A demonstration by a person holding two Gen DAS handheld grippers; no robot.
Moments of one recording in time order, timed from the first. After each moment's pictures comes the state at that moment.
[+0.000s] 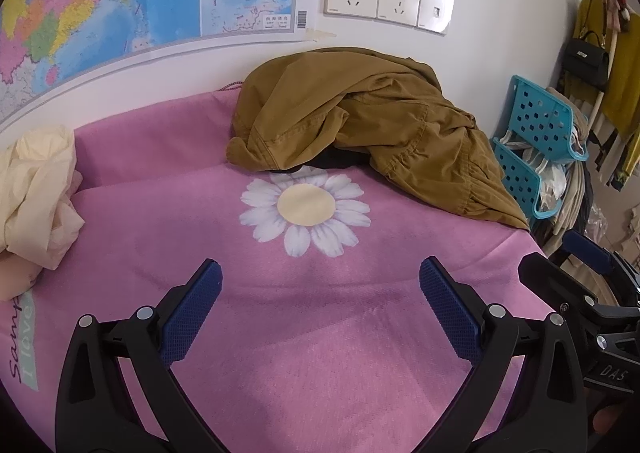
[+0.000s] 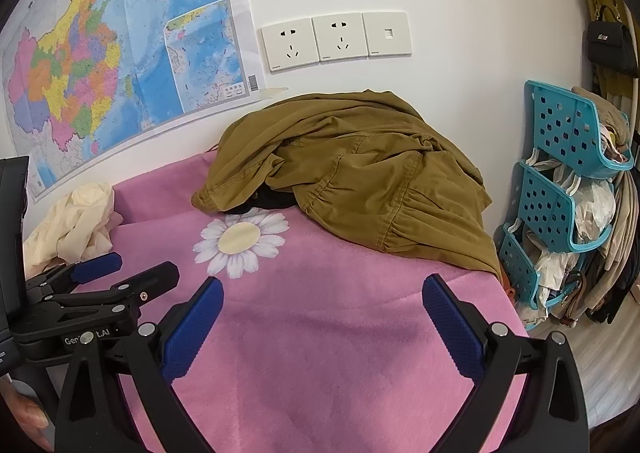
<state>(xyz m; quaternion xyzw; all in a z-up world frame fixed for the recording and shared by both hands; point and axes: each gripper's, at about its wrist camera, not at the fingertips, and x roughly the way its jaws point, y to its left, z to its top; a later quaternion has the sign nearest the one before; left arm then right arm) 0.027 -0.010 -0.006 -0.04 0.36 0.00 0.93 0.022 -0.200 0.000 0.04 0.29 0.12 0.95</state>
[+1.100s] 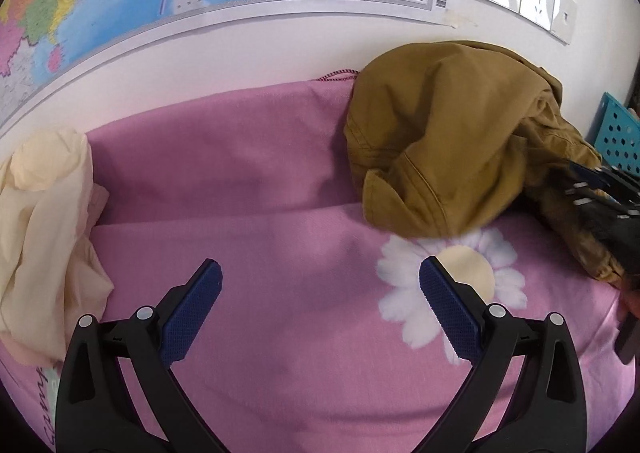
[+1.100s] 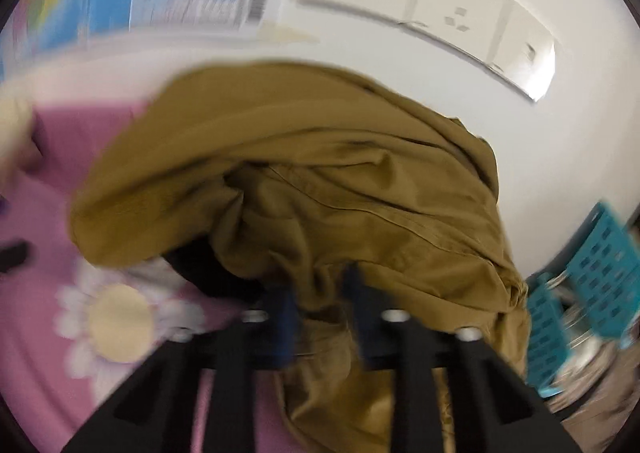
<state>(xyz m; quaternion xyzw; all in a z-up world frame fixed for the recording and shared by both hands) 0.141 0.093 -0.032 -0.03 0.40 0.09 0.91 0.232 -0.125 -0.011 -0.15 0.32 0.13 0.93</state>
